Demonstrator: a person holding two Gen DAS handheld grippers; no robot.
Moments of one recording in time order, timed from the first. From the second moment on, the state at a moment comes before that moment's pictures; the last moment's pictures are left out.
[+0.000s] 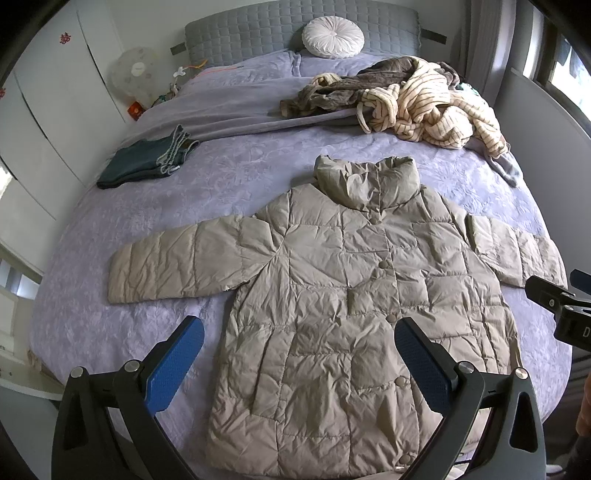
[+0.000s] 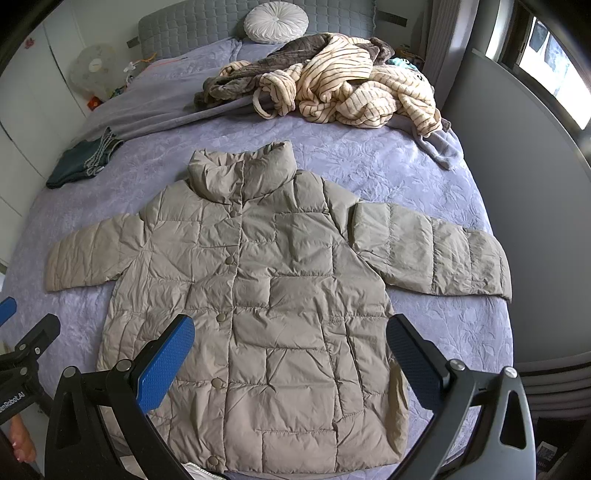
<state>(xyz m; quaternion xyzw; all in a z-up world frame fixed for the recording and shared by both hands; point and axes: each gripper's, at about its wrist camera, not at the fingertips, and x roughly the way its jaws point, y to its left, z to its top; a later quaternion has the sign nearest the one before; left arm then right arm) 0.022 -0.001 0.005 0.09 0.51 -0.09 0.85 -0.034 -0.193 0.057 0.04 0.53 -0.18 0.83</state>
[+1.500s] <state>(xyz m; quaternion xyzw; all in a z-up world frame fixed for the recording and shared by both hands) 0.022 -0.001 0.006 0.10 0.51 -0.09 0.85 -0.032 -0.193 0.058 0.04 0.53 -0.18 0.83</state>
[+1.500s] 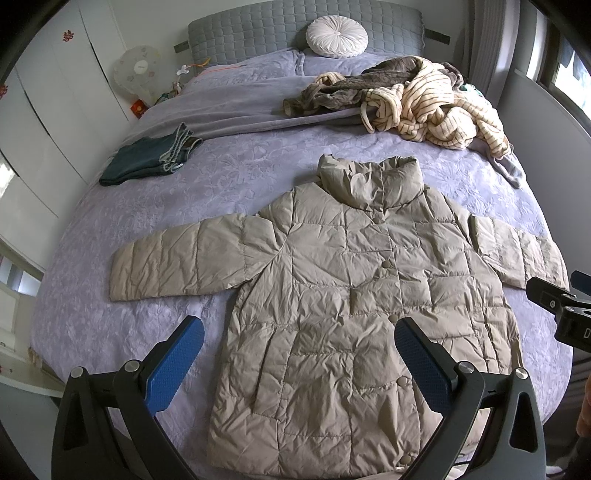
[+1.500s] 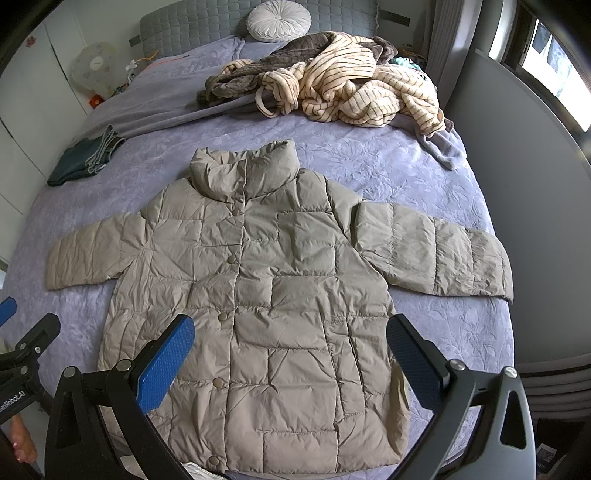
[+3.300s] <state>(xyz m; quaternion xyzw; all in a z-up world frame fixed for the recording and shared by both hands) 0.023 0.011 0.002 0.07 0.52 -0.10 0.84 -0.030 -0.193 0.051 0.06 0.54 -0.17 0.82</state>
